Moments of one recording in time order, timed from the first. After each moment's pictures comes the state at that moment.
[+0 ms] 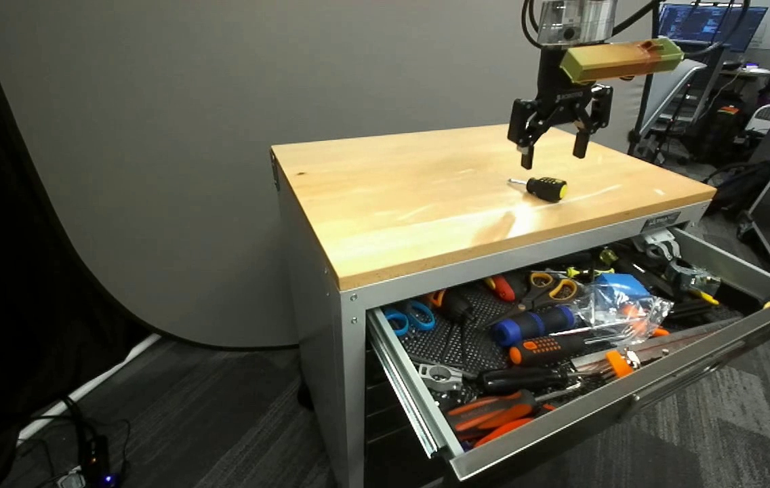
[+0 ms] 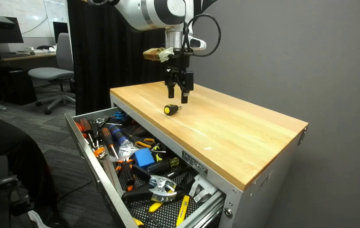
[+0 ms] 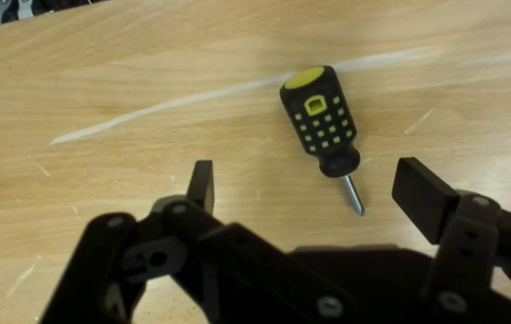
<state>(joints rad) 0.12 0.56 -0.01 -1.54 -0.17 2.04 0.36</state>
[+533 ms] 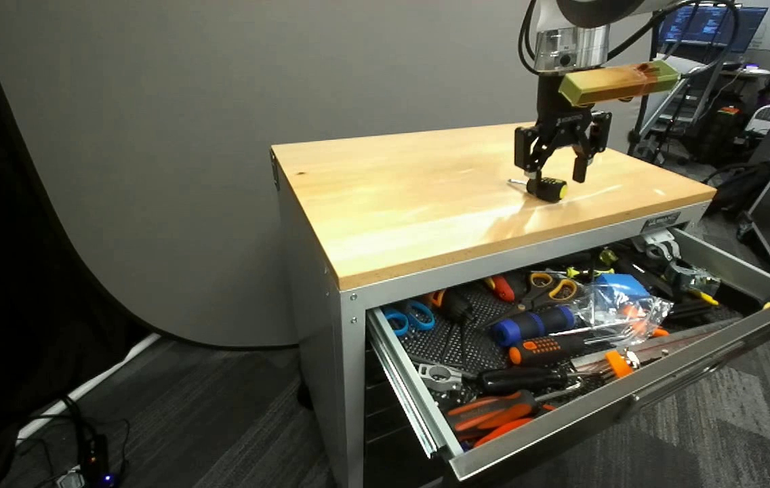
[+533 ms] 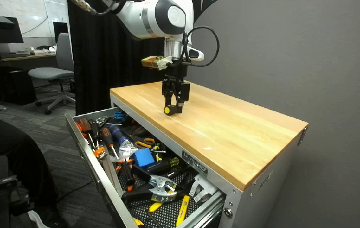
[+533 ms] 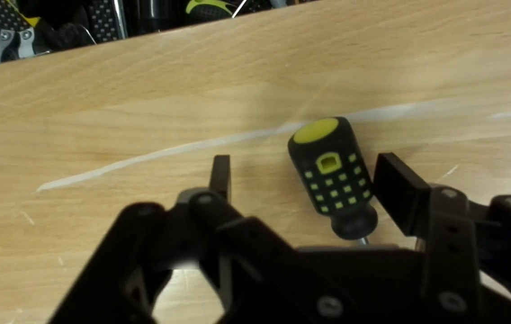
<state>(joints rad) 0.12 0.60 -0.01 -1.54 -0.17 2.00 0.35</state>
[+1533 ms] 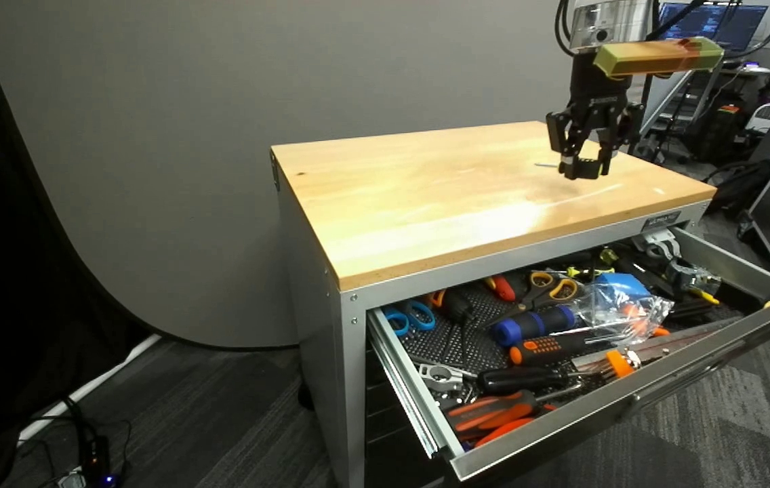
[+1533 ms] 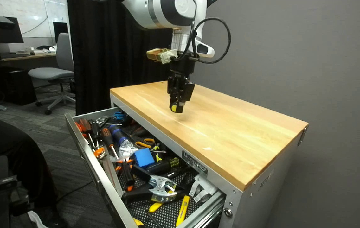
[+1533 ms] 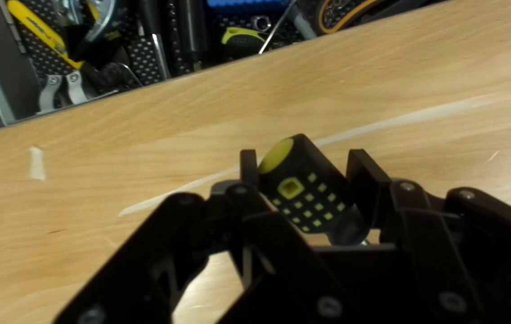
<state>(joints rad) 0.07 0.53 -0.03 -1.58 -0.09 1.94 0.32</state>
